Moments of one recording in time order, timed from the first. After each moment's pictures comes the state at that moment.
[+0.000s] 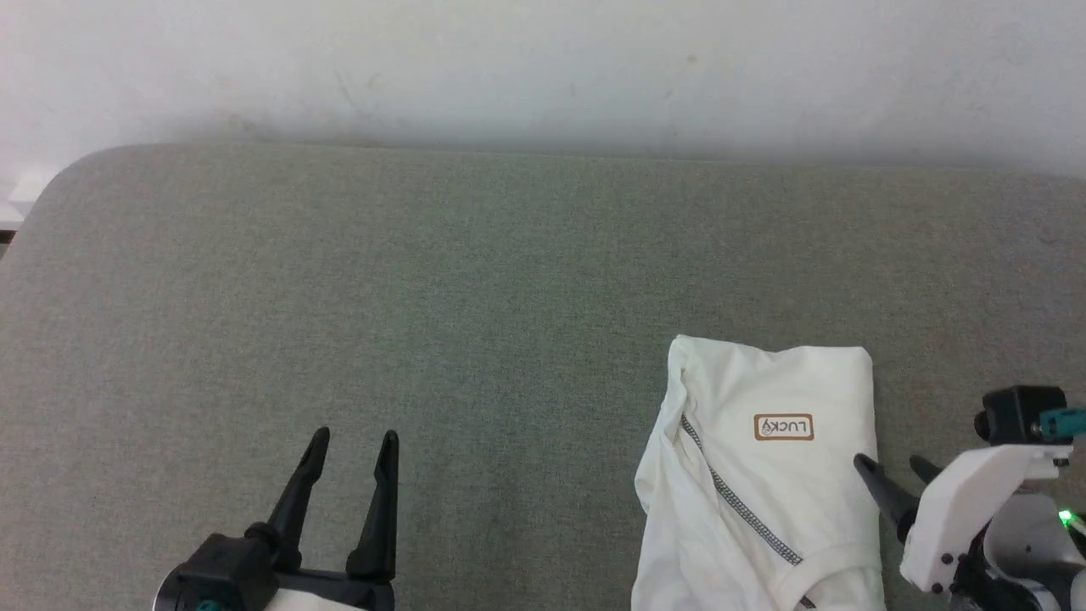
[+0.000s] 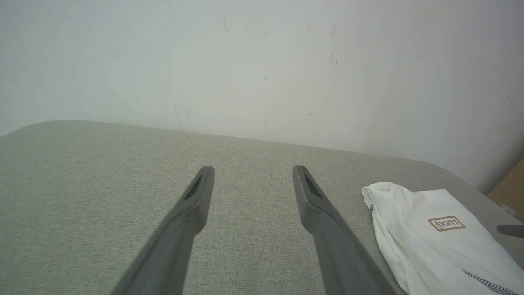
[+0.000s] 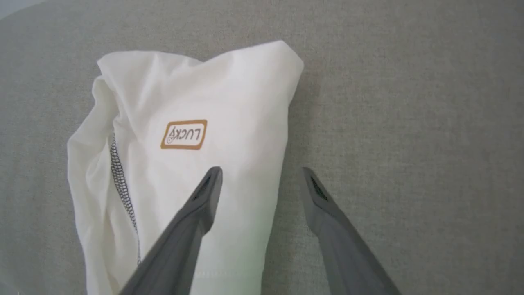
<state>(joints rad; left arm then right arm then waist) 0.15 0.32 -0.31 -0.18 -0.45 0.16 -0.25 -0.03 -0.12 -0.13 -0.06 0.35 0.13 0.72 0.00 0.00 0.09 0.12</state>
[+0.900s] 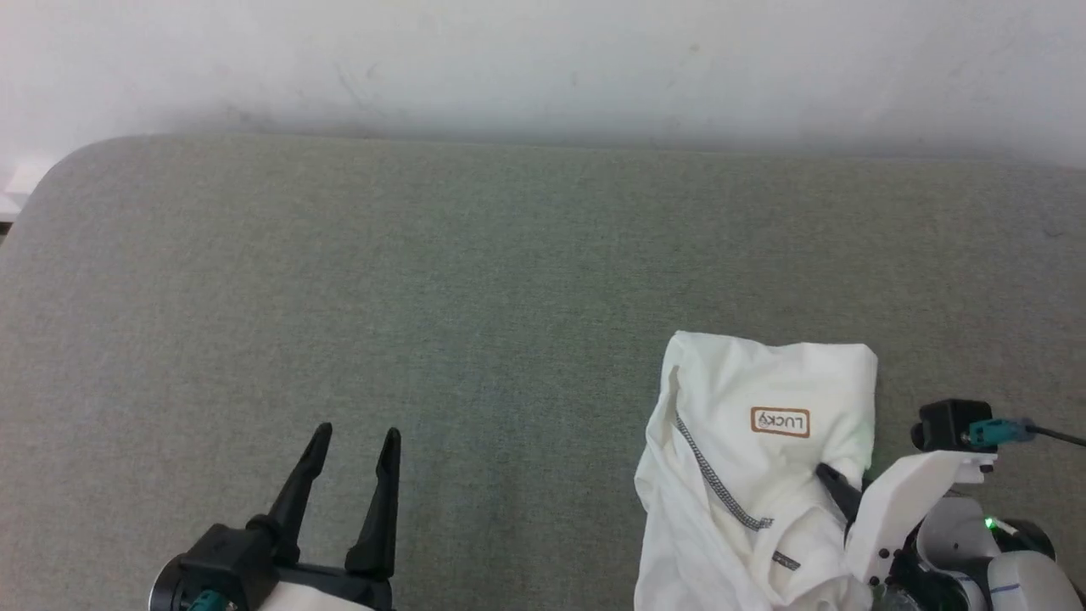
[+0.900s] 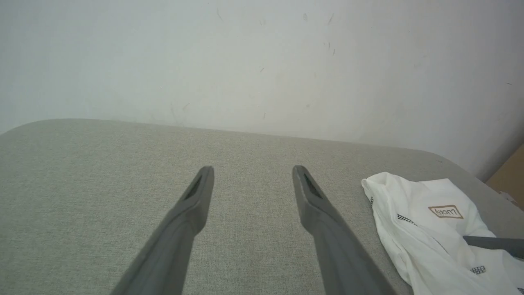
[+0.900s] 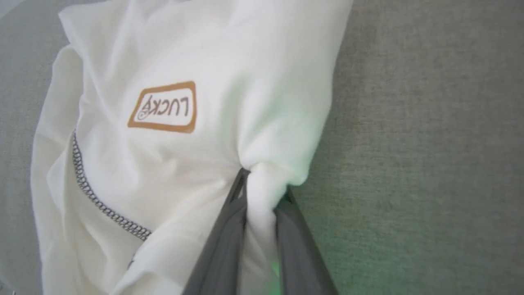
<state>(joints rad) 0.13 0.35 -0.33 -0.19 -0.45 0.16 -0.22 -0.07 -0.06 -0.10 0.22 0.37 0.13 0.56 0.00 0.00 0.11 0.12</state>
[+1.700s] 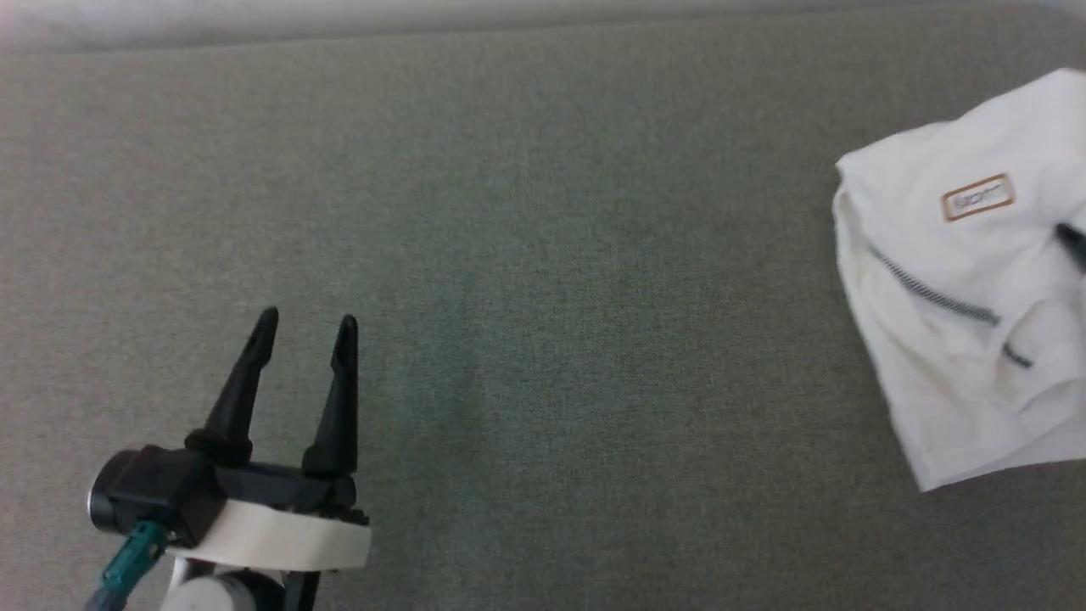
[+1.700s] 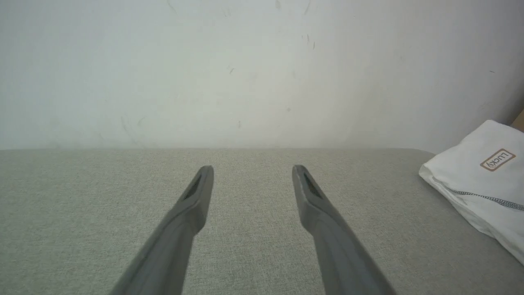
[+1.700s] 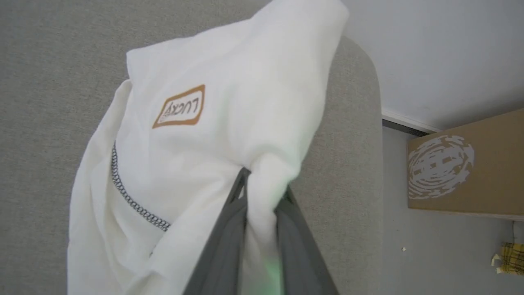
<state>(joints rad) -0.01 0.38 -0.27 -0.26 -0.43 0.17 -0.24 -0.42 -0.57 0.03 0.04 0.39 0.13 0.75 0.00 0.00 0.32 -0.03</state>
